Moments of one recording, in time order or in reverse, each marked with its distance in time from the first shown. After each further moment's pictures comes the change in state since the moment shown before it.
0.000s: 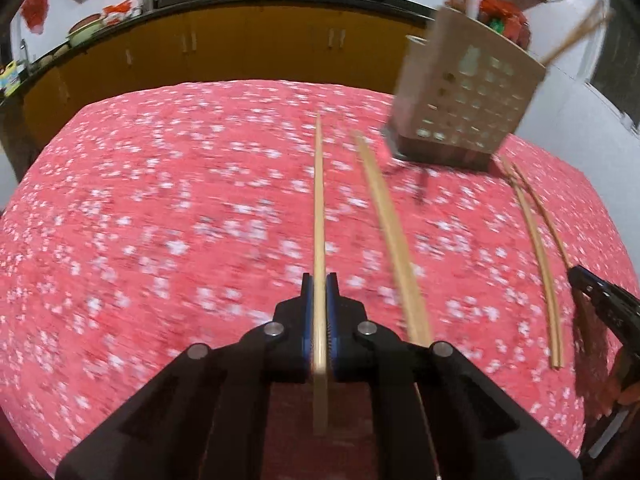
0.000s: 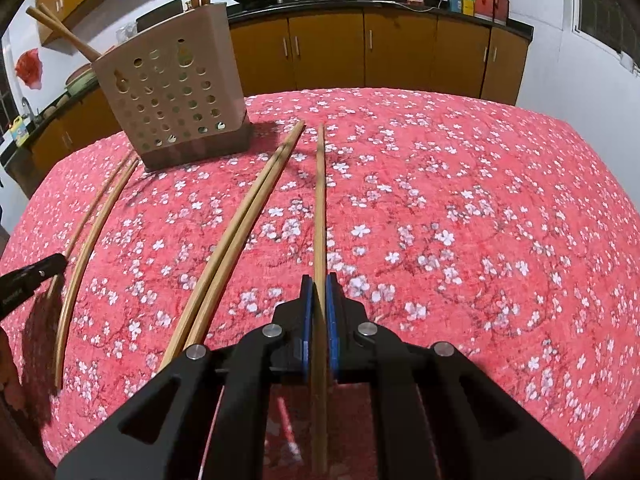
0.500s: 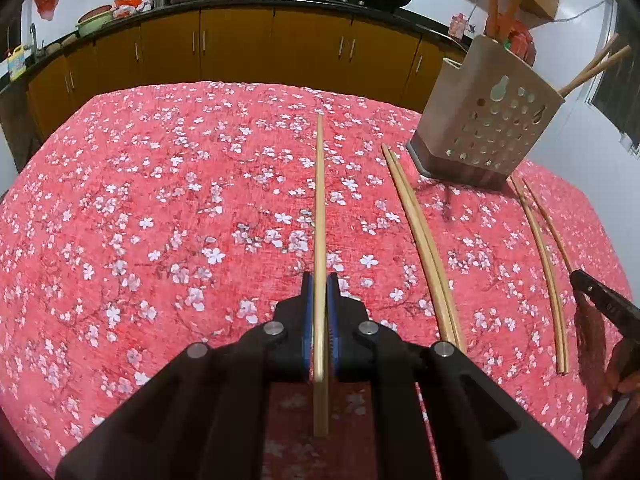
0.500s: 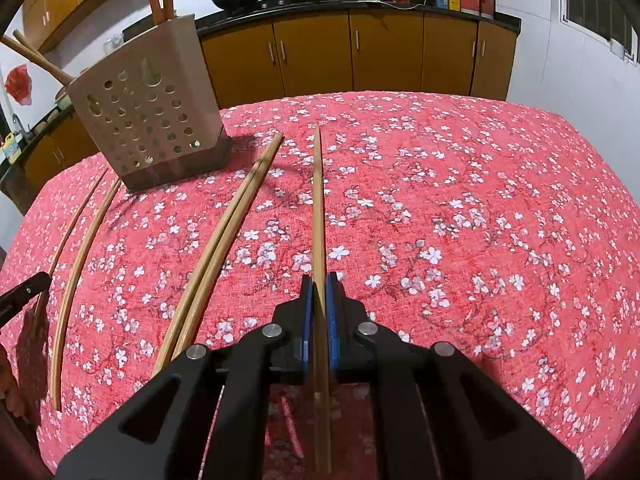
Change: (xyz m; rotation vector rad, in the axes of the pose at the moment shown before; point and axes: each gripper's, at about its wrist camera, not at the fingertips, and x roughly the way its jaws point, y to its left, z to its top) left arm -0.004 0.026 -0.003 -0.041 -0.032 -0.030; right arm 0.011 -0.011 0.009 0.048 -0.010 -0.010
